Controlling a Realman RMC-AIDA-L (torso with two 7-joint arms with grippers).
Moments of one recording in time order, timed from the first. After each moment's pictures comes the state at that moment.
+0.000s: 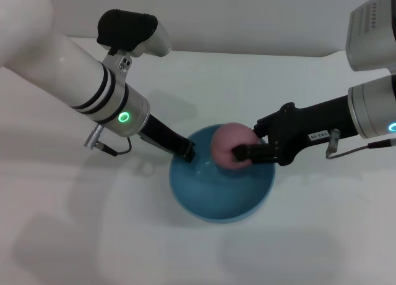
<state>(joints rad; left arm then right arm) -0.69 -2.08 1.45 0.92 2.37 1.25 -2.69 0.63 2.08 -1.31 -1.01 -2.03 -1.42 1.94</state>
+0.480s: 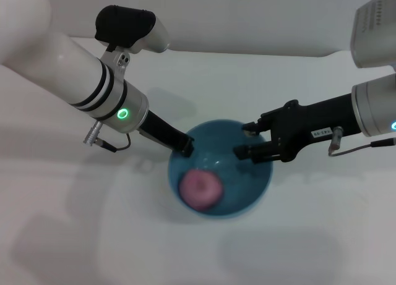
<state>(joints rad) -0.69 -2.07 1.44 0.92 2.37 1.23 -2.68 0.62 2.08 -1.29 -1.02 -2.03 -1.41 1.95</state>
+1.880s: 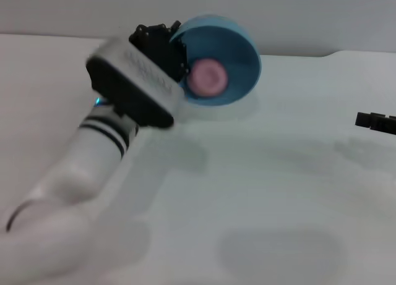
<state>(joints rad) -0.35 -2.08 2.28 0.89 2.10 -0.59 -2.08 0.40 2.07 -0.68 -0.89 -2.04 -1.45 2.04</state>
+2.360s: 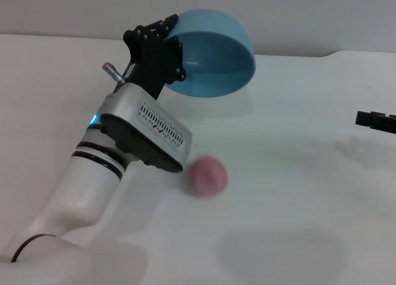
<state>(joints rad) -0.36 -2.08 2.51 0.78 2.04 -0.97 -1.87 0.40 2.07 -0.68 -0.89 -2.04 -1.44 2.03</state>
